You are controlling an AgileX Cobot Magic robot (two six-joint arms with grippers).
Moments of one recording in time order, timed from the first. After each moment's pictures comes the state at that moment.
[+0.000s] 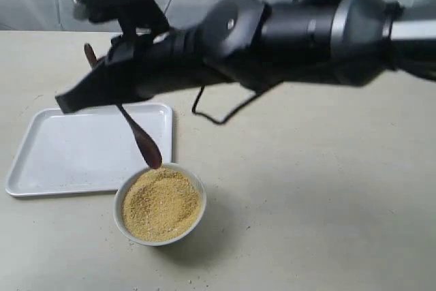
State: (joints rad) left arm 0.01 0.01 0.00 0.07 0.21 -0.03; right arm 0.89 1.82 -1.32 0.96 0.23 -0.83
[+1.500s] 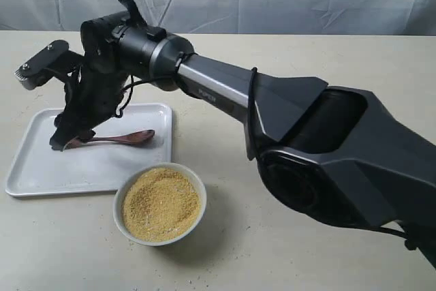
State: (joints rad) left arm 0.01 0.01 0.00 0.07 0.21 -0.03; right arm 0.91 2.59 -2.41 0.18 0.97 -0.40
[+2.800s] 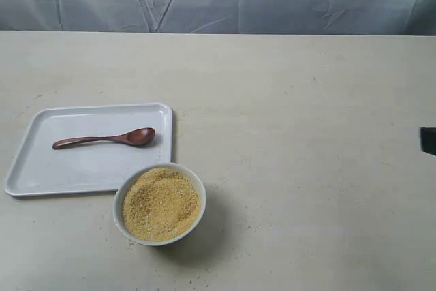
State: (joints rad) left arm 0.01 0.01 0.00 0.07 0.21 -0.03; right arm 0.36 0.74 -0.56 -0.27 0.64 0.28
